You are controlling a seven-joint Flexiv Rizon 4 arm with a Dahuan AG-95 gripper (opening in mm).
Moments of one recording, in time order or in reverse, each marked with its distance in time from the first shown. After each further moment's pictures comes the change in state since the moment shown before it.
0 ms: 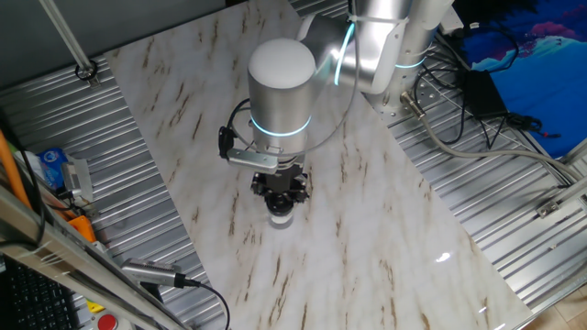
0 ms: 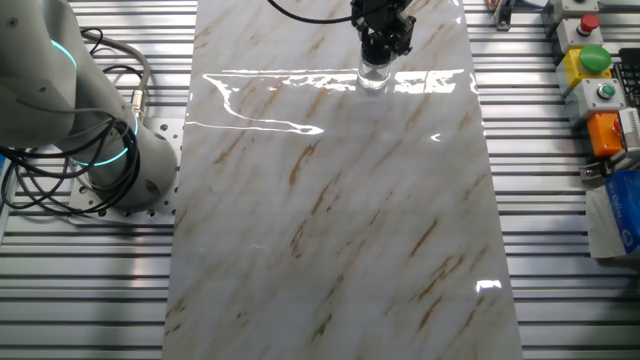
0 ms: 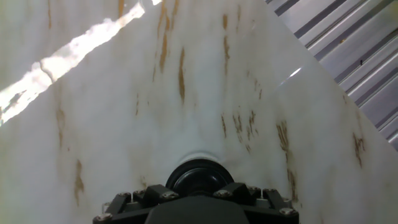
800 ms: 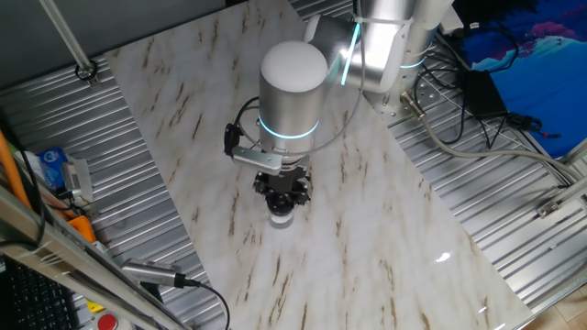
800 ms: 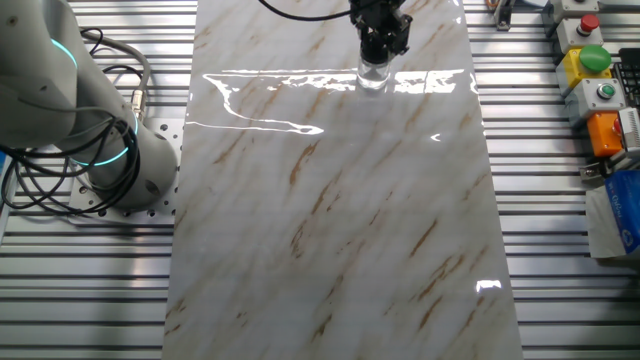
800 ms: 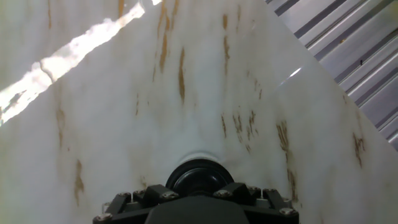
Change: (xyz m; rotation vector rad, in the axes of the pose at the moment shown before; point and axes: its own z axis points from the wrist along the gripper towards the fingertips) arm 0.000 0.001 0.000 0.040 -0.001 0.102
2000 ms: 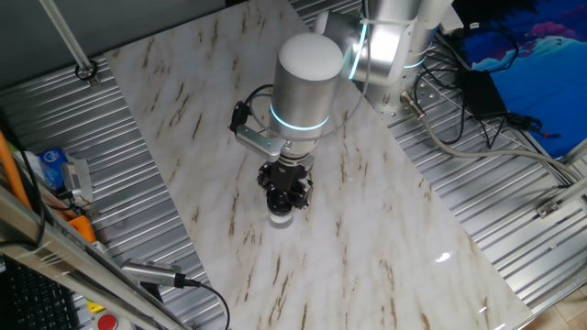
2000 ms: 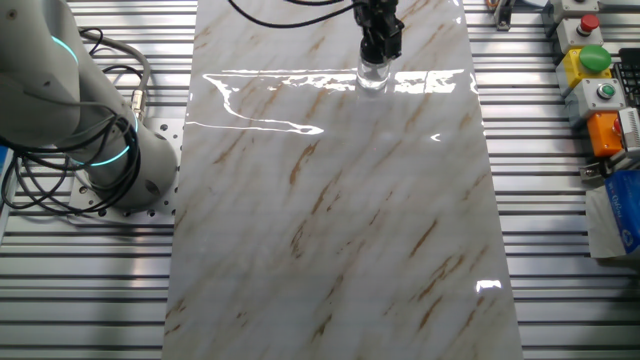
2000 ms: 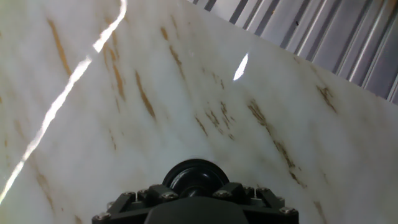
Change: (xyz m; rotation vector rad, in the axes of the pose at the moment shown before) arm 0.001 0.000 0.000 0.034 -0.078 0.259
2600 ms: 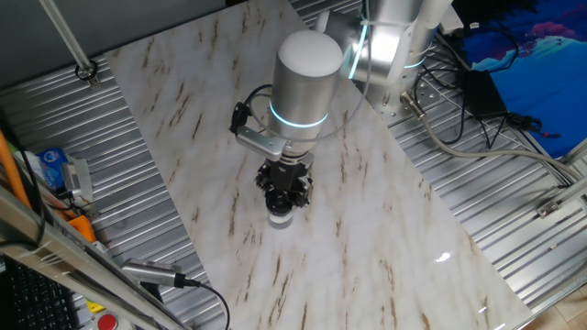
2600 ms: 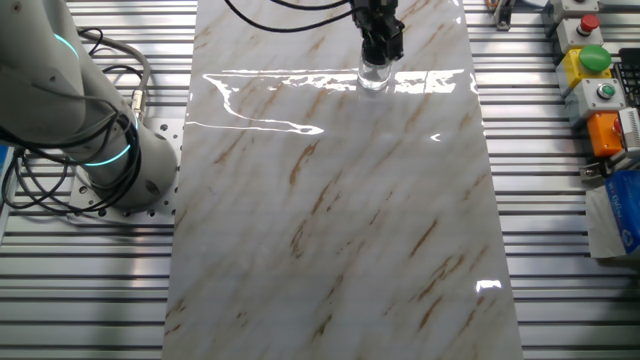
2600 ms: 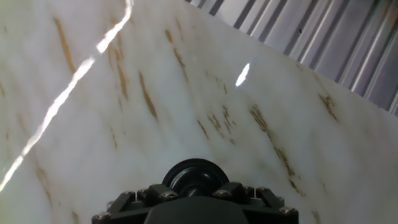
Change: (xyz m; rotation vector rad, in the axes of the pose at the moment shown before) arm -0.001 -0.001 0.001 -0.017 -0.012 -0.115
